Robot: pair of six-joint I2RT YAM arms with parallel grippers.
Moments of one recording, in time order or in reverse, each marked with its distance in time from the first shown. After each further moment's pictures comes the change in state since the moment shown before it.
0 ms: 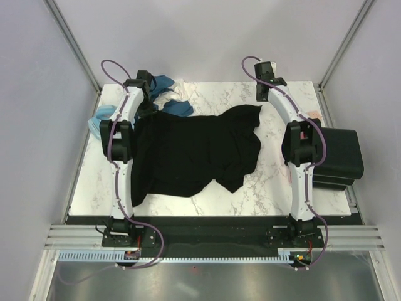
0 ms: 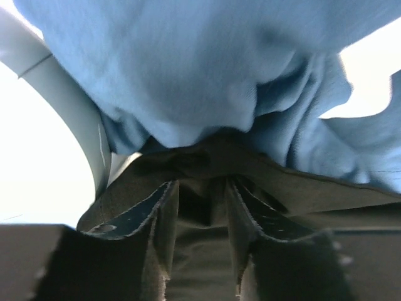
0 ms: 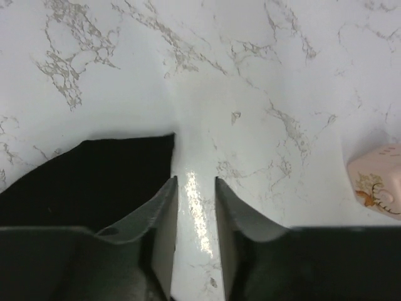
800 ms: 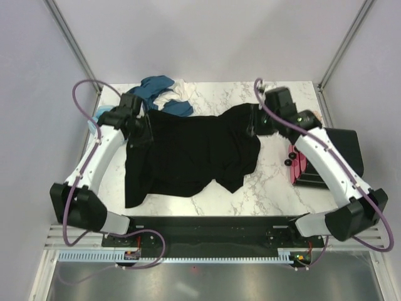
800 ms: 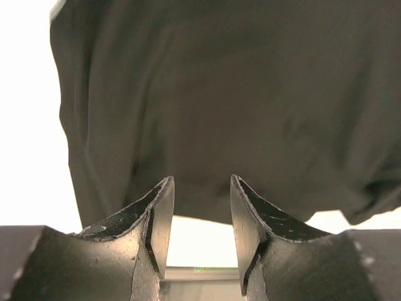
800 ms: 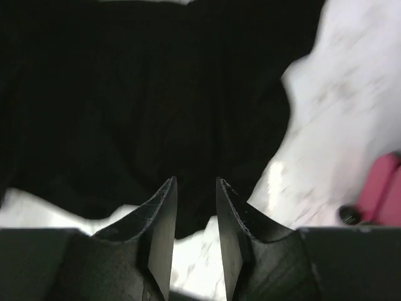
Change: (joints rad) left arm -0.123 -0.953 -0.846 0.111 0.133 -0.009; right arm 0.159 -0.909 -0.639 -0.121 -0.418 0.107
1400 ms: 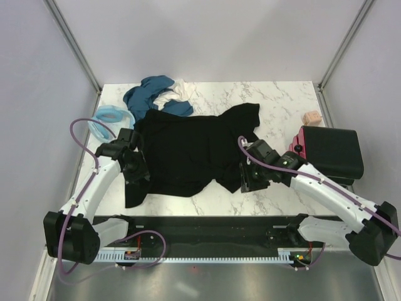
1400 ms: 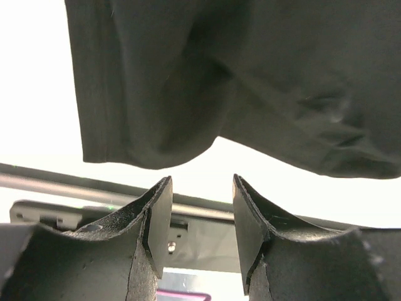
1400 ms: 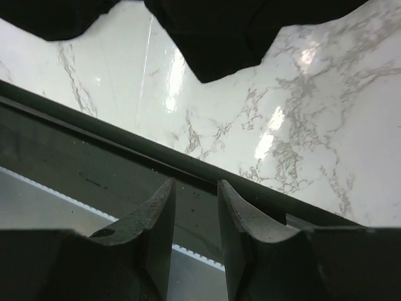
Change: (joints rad) left arm 0.030 -0.335 -0.527 -0.053 0.021 -0.121; right arm 0.351 -0.314 -0.585 -0.127 -0.099 0.233
